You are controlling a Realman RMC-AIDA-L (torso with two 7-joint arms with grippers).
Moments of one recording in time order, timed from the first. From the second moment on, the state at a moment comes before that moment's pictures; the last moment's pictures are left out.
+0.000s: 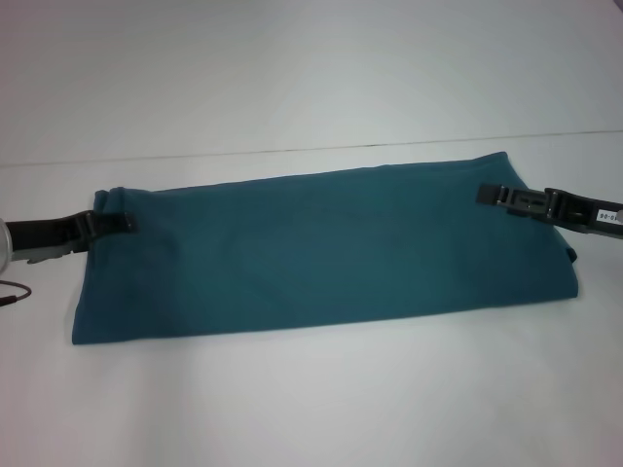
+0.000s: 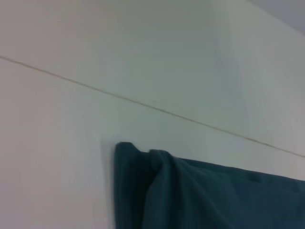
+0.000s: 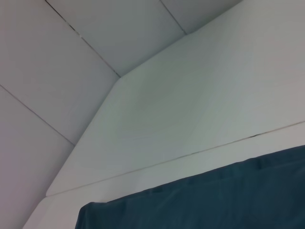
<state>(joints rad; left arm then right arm) -0.63 -2.05 0.86 0.75 2.28 0.91 -2.54 0.48 1.98 -0.78 -0.67 -1.80 -1.21 2.07</state>
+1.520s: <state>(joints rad) -0.68 -2.05 0.90 0.64 2.41 0.78 -2.55 0.48 1.98 -0.78 -0.66 -1.81 -1.20 2.07</state>
